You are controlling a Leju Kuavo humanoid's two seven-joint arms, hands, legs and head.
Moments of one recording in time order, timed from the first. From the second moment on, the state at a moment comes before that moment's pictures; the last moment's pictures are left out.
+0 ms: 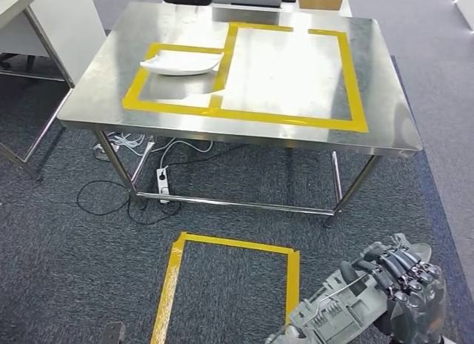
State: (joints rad) left arm -0.06 -0.18 0.92 -0.24 -0.70 0.05 -0.42; right arm 0.30 -0.23 0.19 -2.00 1.04 -0.69 -0.50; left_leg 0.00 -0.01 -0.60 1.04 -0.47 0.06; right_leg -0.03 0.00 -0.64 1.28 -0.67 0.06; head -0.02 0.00
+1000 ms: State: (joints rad) left arm -0.07 -0.18 0.92 -0.23 -0.71 0.05 -0.41; right arm 0.28 -0.23 0.21 -2.00 1.01 -0.69 -0.52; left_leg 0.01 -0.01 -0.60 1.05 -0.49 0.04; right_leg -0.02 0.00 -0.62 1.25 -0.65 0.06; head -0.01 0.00
